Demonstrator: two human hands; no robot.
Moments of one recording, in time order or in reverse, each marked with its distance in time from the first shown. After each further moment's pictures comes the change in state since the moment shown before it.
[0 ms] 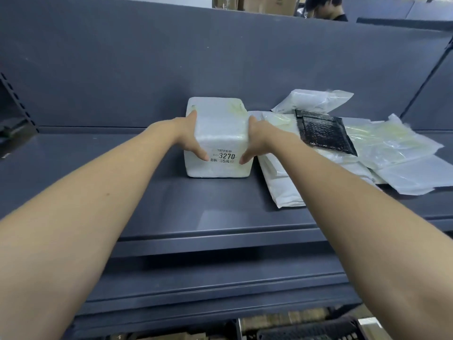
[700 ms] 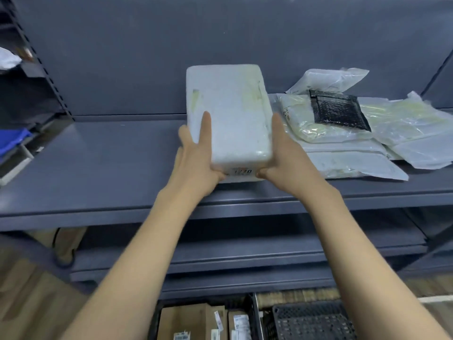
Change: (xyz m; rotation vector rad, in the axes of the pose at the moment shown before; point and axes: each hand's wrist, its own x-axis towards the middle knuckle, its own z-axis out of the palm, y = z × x) left_hand -0.141 0.002 0.078 -0.512 0.399 0.118; right_hand -0.133 -0.012 0.051 0.486 0.301 -0.236
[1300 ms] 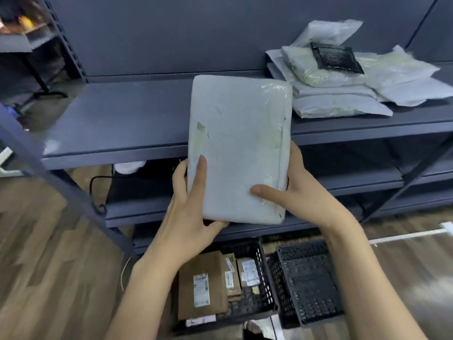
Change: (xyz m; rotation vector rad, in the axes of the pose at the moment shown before) left_hand -0.221 -0.092 -0.037 -0.064 -0.118 0.259; right_hand -0.188 -0.080 0.056 0.427 -0.133 0.172
